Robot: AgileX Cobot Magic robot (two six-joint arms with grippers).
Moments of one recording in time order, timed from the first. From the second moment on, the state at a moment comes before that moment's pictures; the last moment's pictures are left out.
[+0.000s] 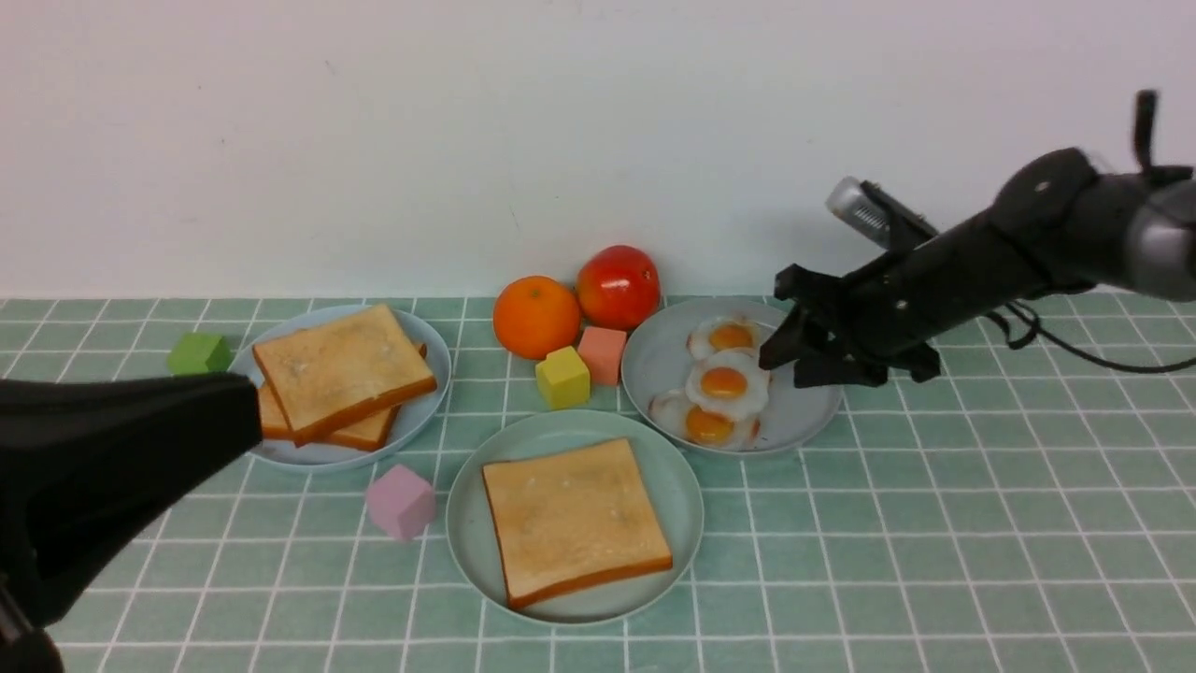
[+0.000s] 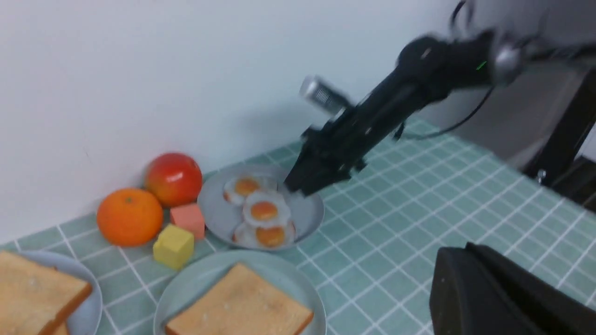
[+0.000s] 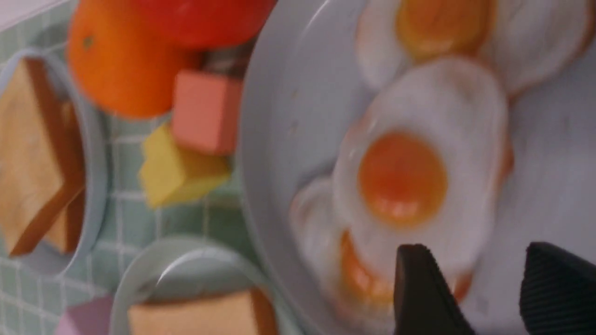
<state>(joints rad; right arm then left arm) 0.11 2.17 -1.64 0.82 0.75 -0.23 -0.66 0.56 -0.70 -0.19 0.37 0.04</state>
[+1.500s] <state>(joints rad) 0.09 2.28 -1.76 0.94 0.77 -0.31 -0.66 0.61 -0.70 -0.20 0.33 0.04</state>
